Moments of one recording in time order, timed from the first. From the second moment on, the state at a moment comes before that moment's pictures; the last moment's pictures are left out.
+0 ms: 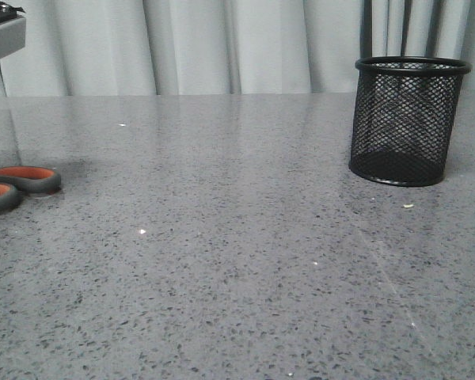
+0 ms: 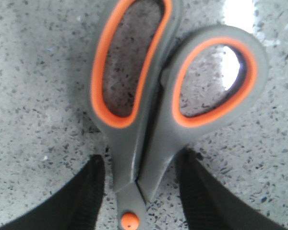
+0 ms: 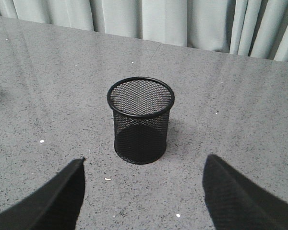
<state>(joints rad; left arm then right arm) -0.13 1.62 -1.19 -0.14 1.07 1.56 0.14 0.34 -0.59 0.26 0.61 -0.30</state>
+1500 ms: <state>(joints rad) -0.51 1.51 -1.51 -0.33 0.98 1.47 0.16 0.45 -0.64 1.15 0.75 -0.85</state>
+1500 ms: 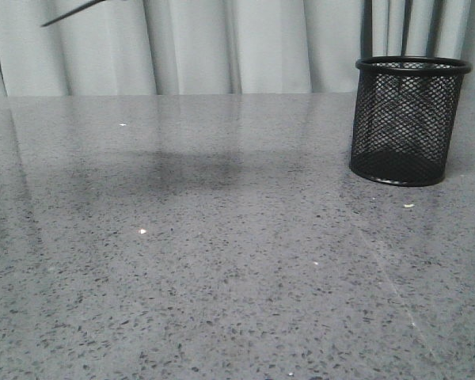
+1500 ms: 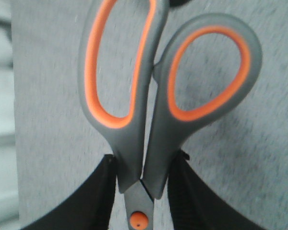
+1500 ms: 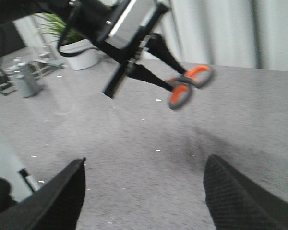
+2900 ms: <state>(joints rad) -0.64 1.47 -1.59 -0.35 0.91 1.47 0.23 1.02 -0.89 1.60 0.74 -0.94</state>
